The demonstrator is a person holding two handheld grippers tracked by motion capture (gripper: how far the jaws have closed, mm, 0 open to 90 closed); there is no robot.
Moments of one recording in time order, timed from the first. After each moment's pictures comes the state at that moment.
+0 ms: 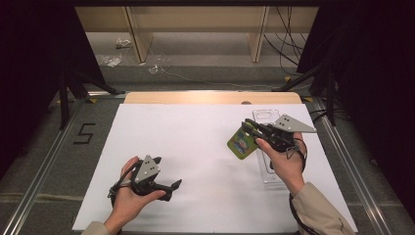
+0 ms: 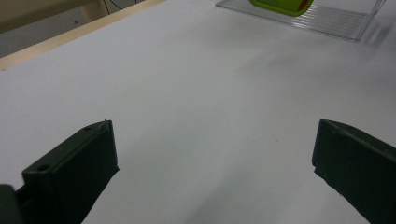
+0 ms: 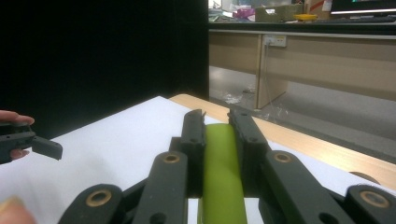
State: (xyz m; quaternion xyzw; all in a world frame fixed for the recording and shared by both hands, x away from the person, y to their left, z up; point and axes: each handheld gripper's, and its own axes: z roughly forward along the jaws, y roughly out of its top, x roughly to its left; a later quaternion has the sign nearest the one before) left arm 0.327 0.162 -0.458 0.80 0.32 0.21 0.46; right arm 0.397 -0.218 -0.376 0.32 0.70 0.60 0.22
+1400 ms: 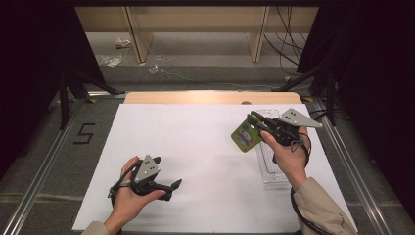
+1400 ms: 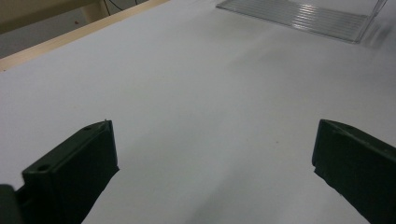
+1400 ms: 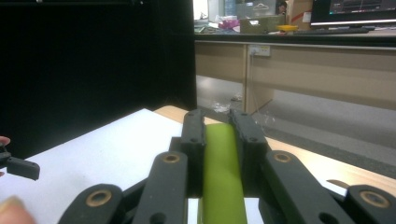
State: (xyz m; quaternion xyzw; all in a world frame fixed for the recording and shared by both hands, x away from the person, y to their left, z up) left arm 0.327 0.162 -0.458 0.80 0.32 0.21 0.46; right arm 0.406 -0.229 -0.366 0.33 0.68 0.60 0.24
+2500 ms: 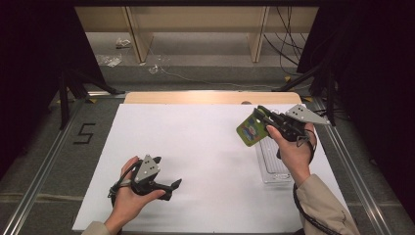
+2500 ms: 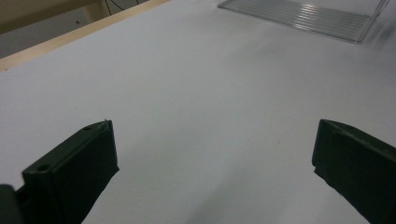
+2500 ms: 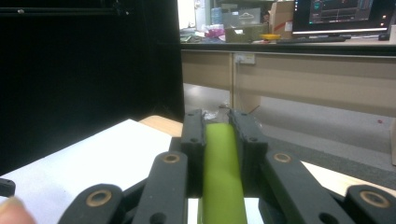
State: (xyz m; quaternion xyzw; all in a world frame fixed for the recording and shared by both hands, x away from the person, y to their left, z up) left arm 0.328 0.162 -0.459 0.80 0.32 0.21 0.46; right arm 0.413 -0.241 -0.360 0.35 0.66 0.61 0.26
